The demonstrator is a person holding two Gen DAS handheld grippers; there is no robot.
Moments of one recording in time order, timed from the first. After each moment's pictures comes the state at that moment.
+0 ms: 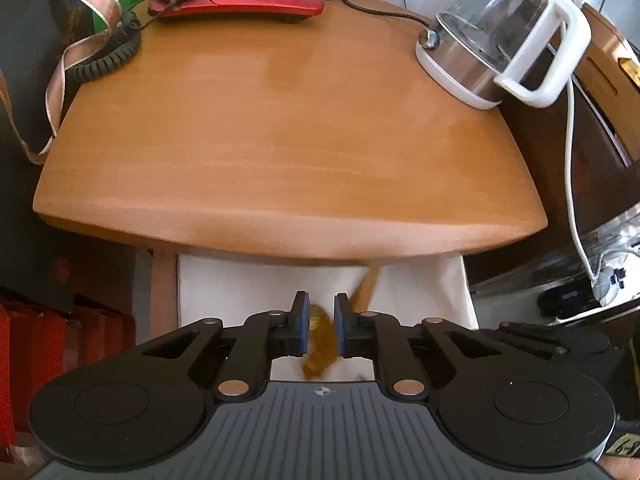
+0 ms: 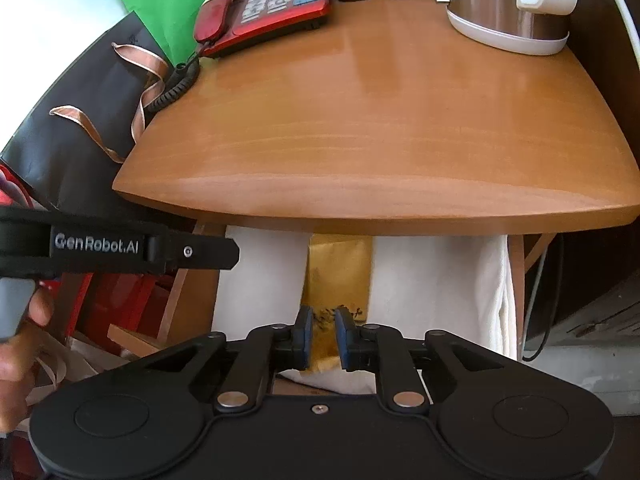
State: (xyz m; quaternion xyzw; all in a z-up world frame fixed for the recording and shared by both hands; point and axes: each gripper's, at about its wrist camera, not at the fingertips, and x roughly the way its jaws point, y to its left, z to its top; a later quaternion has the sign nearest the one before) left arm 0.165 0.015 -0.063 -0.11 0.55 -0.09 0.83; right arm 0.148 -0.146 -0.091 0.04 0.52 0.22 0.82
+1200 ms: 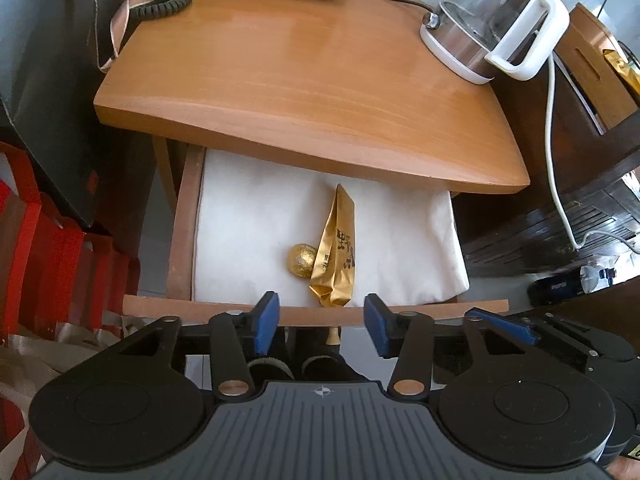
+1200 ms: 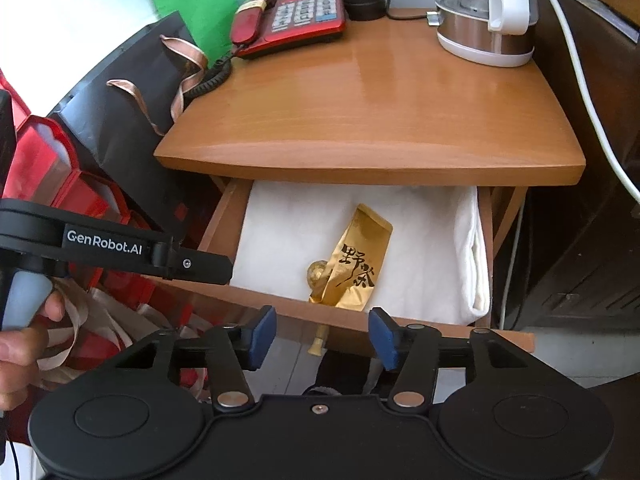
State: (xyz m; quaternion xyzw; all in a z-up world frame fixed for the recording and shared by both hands) left arm 0.093 0.026 -0.047 -0.14 0.56 -0.07 0.81; right arm 0.069 -0.163 -0.060 0.02 0.50 0.21 0.84
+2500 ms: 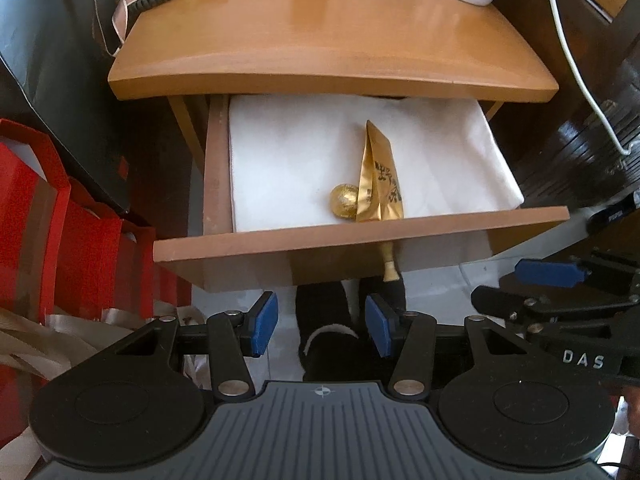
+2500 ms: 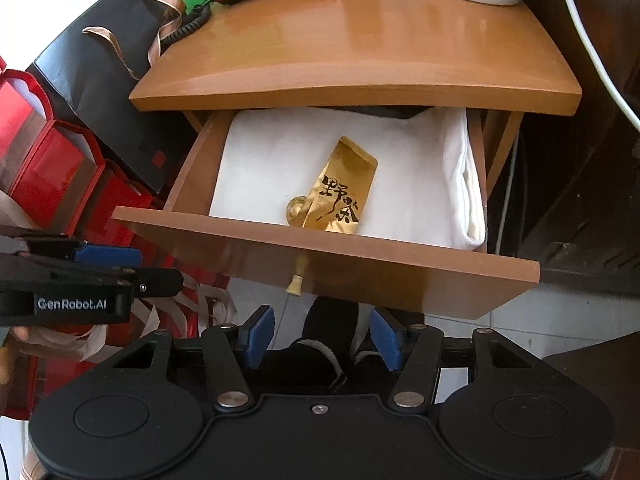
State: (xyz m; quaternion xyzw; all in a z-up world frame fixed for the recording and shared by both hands) left arm 0.052 0.004 -0.078 -0.02 0.58 -0.05 0.81; right arm 0.054 -0.169 -0.096 0.01 0.55 0.19 0.81
